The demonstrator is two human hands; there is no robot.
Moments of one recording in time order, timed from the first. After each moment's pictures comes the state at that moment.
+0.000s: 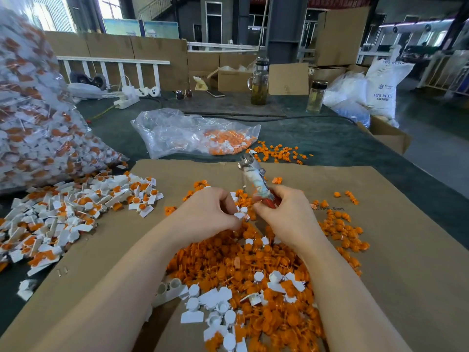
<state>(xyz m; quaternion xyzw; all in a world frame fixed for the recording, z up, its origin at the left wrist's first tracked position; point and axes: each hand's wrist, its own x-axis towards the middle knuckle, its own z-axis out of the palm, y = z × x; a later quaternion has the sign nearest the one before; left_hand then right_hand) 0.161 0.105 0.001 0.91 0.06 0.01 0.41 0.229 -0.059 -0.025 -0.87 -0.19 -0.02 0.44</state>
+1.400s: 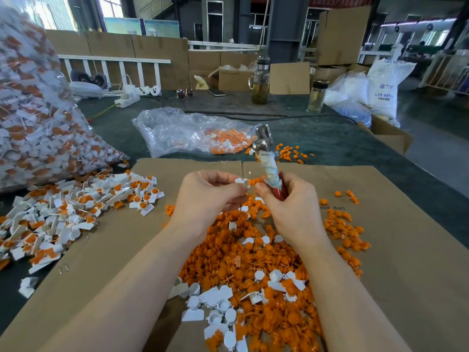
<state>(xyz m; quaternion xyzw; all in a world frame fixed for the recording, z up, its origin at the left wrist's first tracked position) 0.159 0.085 0.009 0.69 0.14 0.18 0.69 0.219 -0.058 -0.016 -0.80 -0.23 -0.13 0.54</state>
